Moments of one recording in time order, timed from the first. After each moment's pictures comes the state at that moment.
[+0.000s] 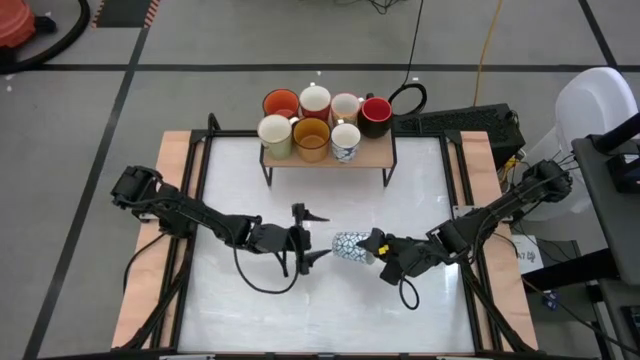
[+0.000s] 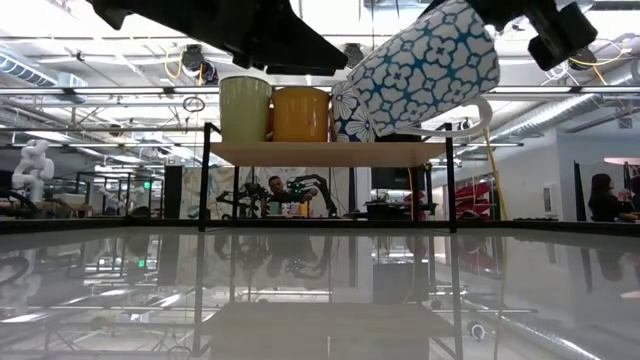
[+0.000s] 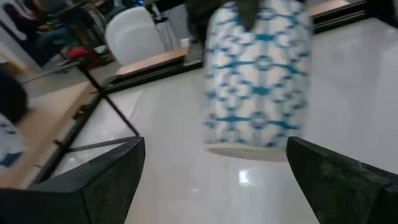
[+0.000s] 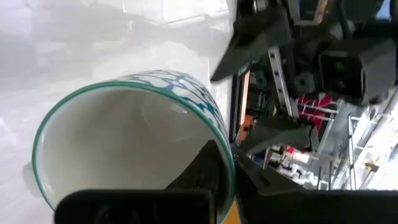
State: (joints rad) left arm -0.30 1.61 0.86 0.42 -0.44 0.21; right arm 0.51 1.29 0.87 -0.20 0.63 -1.21
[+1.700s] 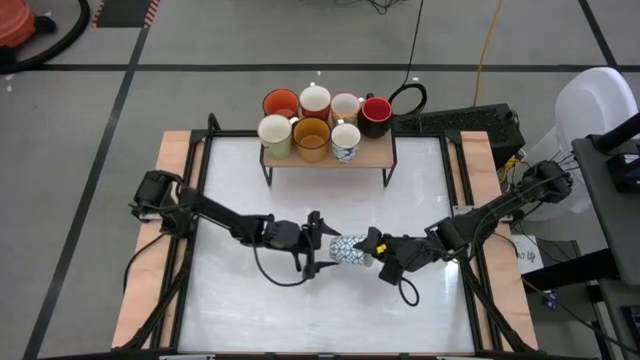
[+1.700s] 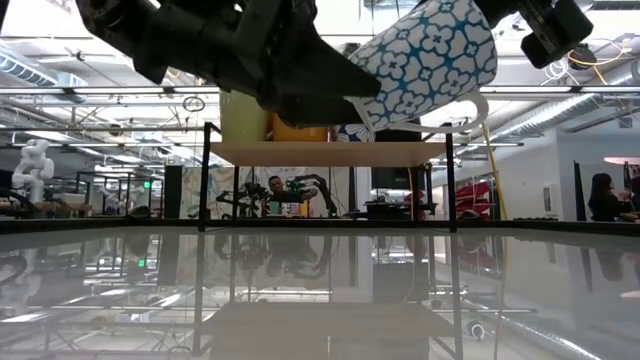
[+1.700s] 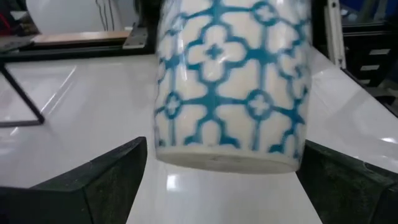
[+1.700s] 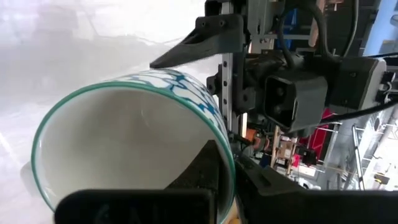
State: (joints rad) left arm -0.22 1.78 0.86 0.60 -0.12 -0.01; right arm 0.48 1.29 0.87 -0.15 0.53 -1.22
